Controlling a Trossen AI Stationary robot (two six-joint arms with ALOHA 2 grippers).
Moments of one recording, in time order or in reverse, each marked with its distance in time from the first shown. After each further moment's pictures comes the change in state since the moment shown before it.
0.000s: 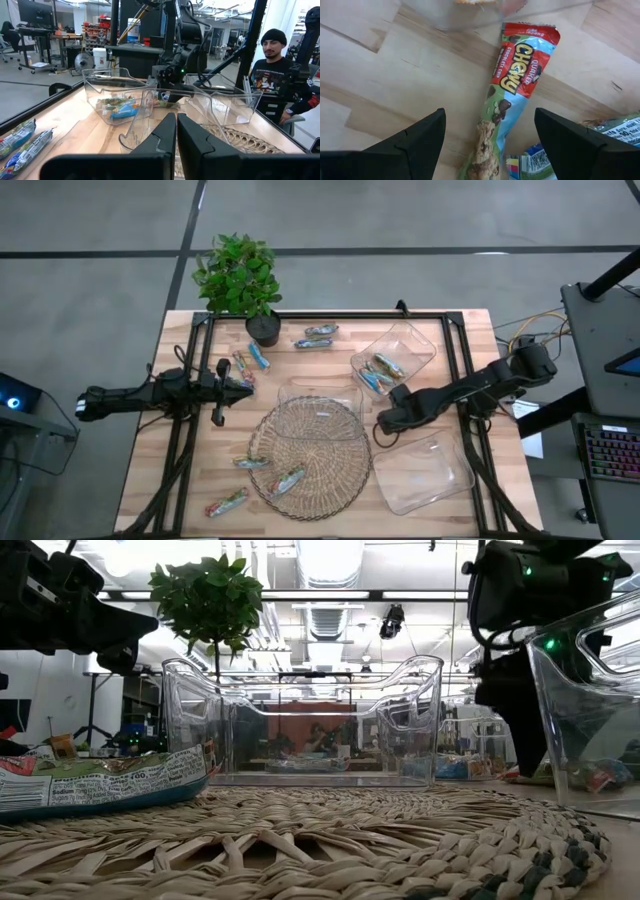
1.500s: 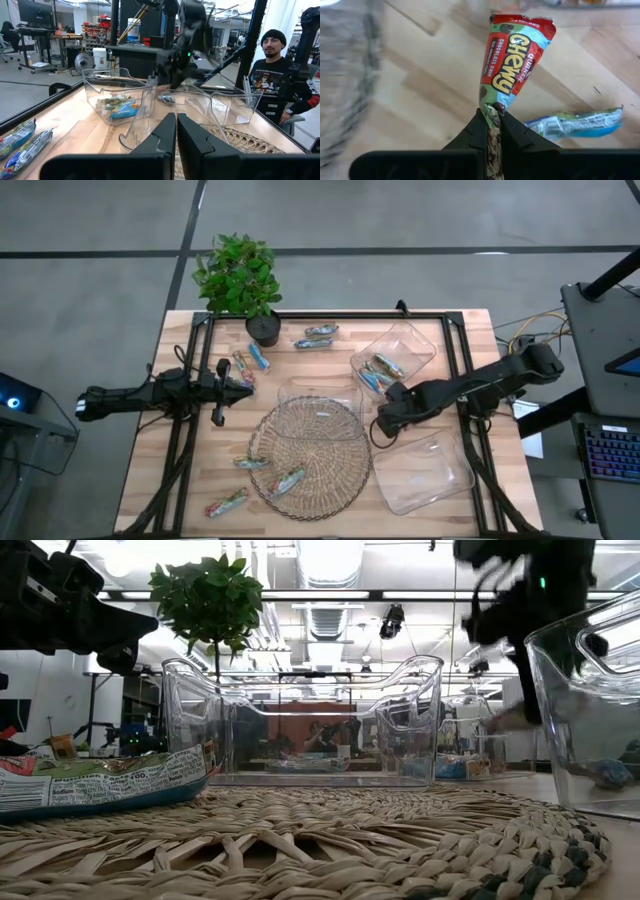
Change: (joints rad) left arm 0.000 0.000 0.000 0.000 0.000 0.000; right arm 0.002 -0.072 0.198 -0.212 -0.080 -0.179
